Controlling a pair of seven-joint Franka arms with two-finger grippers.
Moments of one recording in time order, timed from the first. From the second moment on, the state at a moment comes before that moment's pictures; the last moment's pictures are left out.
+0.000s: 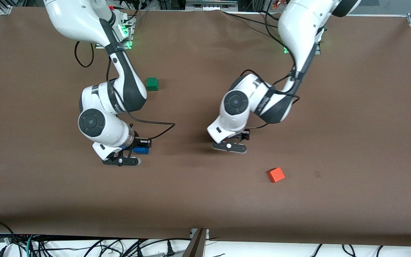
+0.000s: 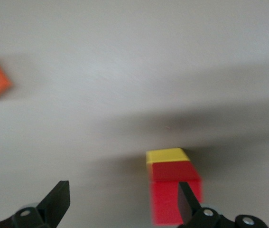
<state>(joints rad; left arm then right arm) -0.50 0.72 -0.09 -1.31 0.08 2.01 -0.46 0.53 0.65 -0.19 -1.41 0.21 2.01 0.36</state>
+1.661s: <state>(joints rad) 0.09 0.40 -0.09 -1.19 0.05 1.57 -0.10 0.89 0.82 -0.13 -1.18 0.14 2.20 0.98</state>
